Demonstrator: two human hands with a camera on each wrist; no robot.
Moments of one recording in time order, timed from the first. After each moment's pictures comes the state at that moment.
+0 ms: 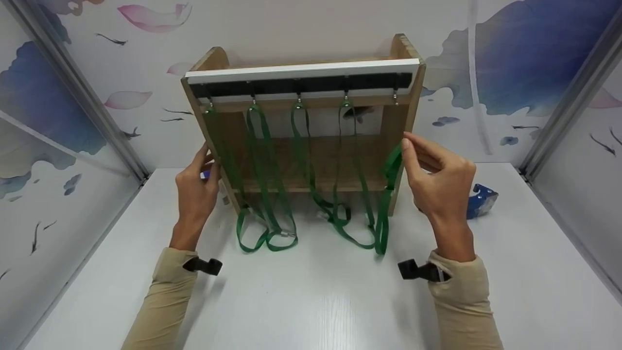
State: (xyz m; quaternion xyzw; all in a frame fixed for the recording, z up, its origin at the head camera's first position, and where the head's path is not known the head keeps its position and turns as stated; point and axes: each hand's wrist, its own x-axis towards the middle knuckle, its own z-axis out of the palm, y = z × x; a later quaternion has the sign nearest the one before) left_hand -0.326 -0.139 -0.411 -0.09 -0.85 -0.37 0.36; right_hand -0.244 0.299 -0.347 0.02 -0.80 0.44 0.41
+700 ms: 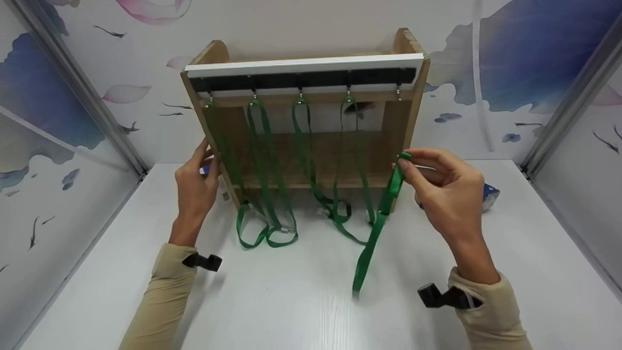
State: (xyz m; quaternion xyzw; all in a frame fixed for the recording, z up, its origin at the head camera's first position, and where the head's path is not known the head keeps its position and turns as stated) left_hand -0.327 -0.141 -0.413 -0.10 -0.85 -0.38 0.36; right_hand -0.211 0.303 -0.349 0.08 -0.79 0.51 0.33
